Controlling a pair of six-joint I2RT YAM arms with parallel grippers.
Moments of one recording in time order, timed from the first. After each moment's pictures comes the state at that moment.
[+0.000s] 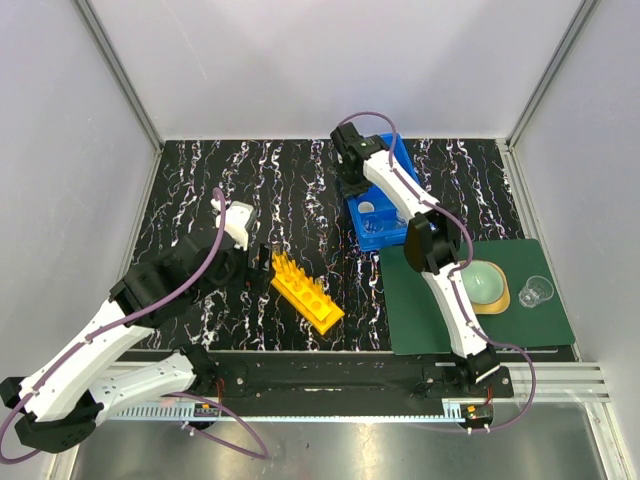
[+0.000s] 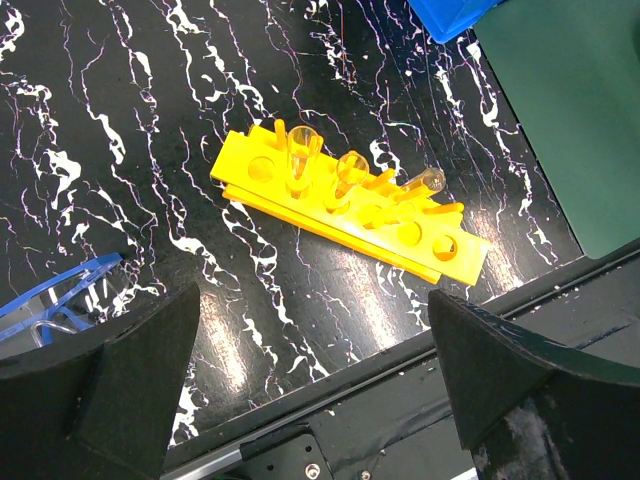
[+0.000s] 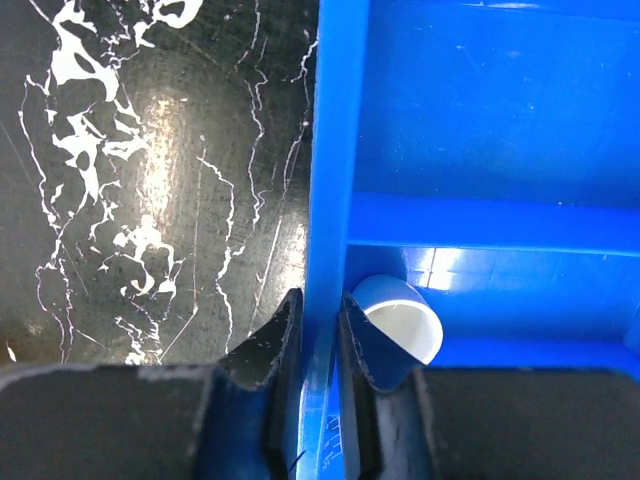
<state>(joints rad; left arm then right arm) -0.84 0.83 1.14 -0.99 -0.27 -0.36 0.51 2.51 2.46 -1.07 0.13 0.19</state>
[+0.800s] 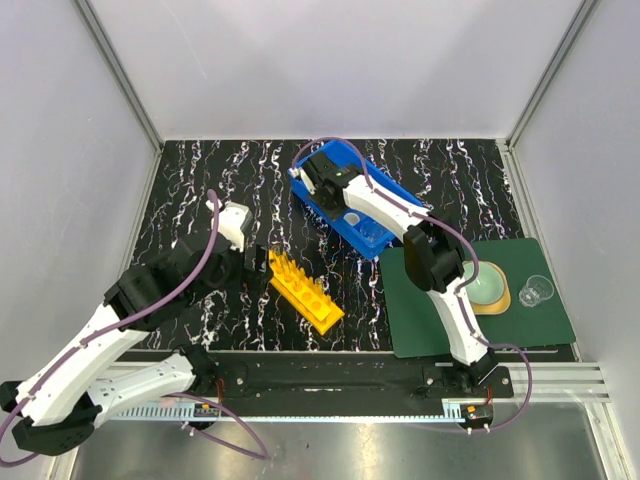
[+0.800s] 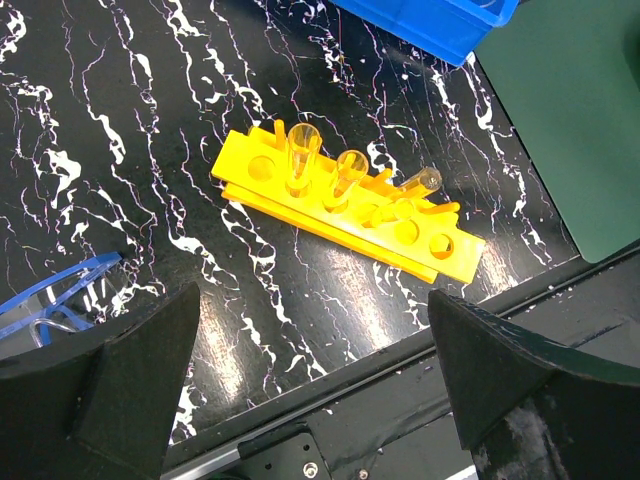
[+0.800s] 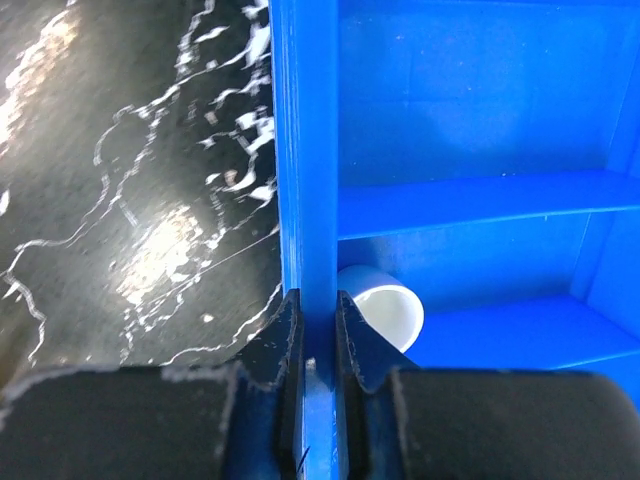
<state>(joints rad) -0.84 0.80 1.14 -1.00 -0.27 -0.36 0.68 2.31 2.07 -0.84 0.23 -0.13</state>
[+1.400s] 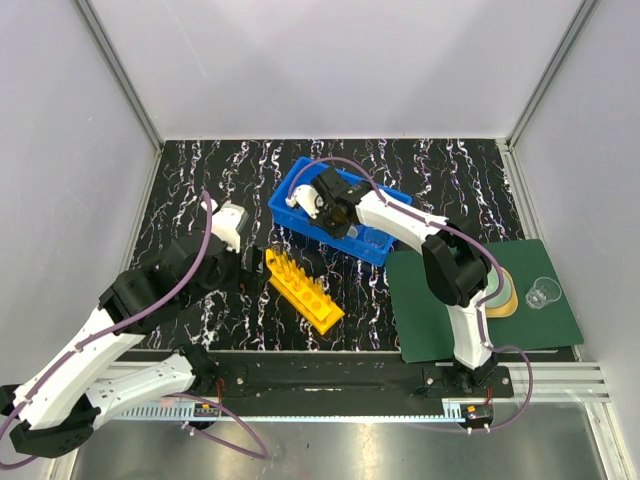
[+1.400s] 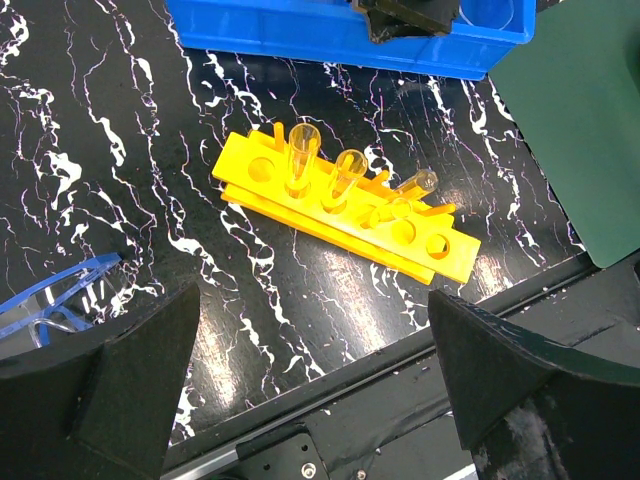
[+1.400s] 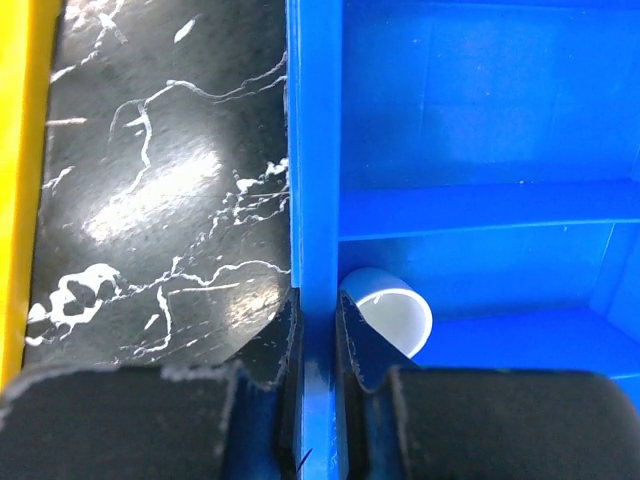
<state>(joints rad) -0.84 0.78 1.14 -1.00 -0.27 -0.37 0.72 2.08 1.70 -0.68 -0.01 -0.42</state>
